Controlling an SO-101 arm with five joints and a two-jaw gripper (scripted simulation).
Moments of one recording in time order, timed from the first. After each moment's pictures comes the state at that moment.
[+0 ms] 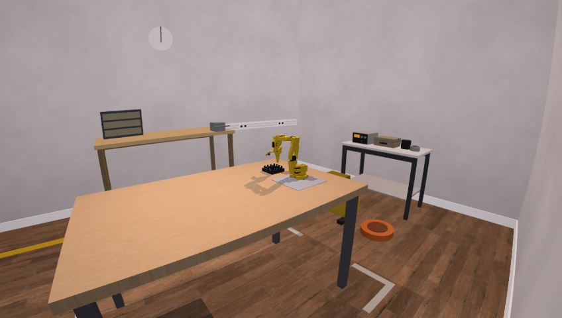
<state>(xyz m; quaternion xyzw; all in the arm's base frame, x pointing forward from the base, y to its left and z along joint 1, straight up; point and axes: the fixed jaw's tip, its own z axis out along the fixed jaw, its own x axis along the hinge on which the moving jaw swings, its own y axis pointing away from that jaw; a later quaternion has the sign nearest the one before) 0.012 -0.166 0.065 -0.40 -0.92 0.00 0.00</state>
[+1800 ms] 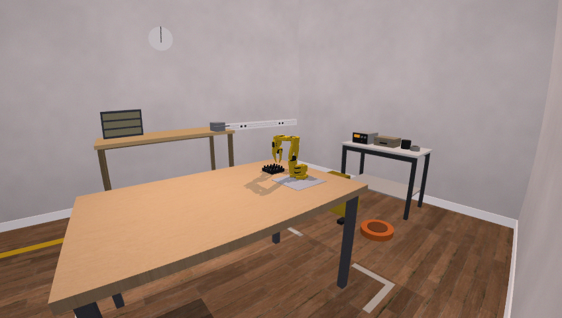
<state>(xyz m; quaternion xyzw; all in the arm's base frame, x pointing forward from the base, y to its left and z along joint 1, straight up) 0.013 -0.177 0.065 -0.92 -0.40 0.00 0.00</state>
